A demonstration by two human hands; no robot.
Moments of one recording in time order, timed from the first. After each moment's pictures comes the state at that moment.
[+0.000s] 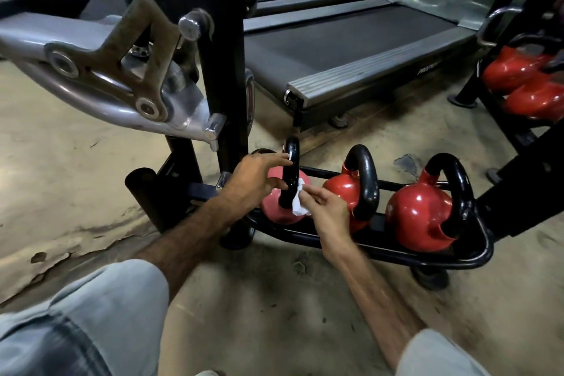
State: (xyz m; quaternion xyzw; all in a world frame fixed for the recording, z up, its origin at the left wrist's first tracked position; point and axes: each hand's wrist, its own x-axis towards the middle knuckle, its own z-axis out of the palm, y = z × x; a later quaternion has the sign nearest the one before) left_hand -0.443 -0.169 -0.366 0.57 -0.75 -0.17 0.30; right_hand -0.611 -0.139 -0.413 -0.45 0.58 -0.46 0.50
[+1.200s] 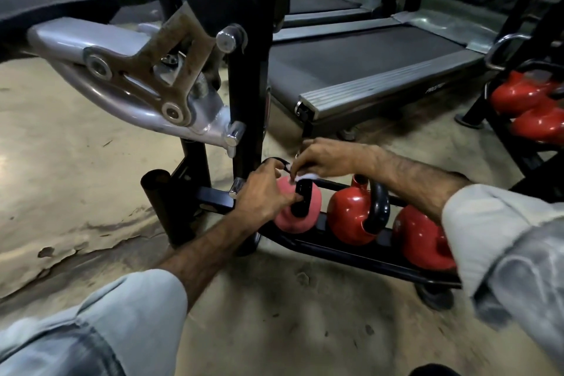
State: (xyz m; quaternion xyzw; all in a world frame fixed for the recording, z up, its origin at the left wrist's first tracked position) left_hand -0.445 -0.147 -0.361 0.70 -0.60 -0.25 0.30; right_hand -0.601 -0.271 -0.309 -0.98 0.16 0.07 0.08
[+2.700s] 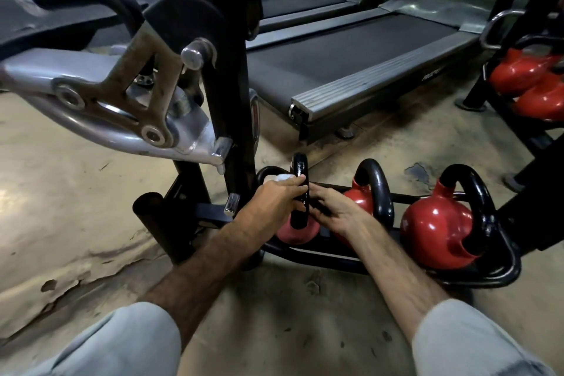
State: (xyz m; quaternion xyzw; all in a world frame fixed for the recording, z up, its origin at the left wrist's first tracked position) left_hand -0.457 -0.169 -0.359 0.48 -0.84 -0.10 0.23; right_hand -0.603 -0.219 -0.391 -0.26 0.47 -0.35 0.77
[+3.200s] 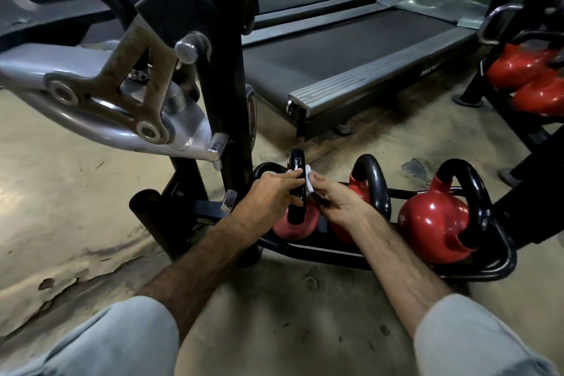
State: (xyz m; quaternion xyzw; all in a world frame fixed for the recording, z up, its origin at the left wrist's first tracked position) left_hand -0.461 -0.169 -0.362 0.54 -0.78 -0.16 0.28; right_hand -0.613 -0.219 -0.390 -0.21 0.45 -0.42 0.76
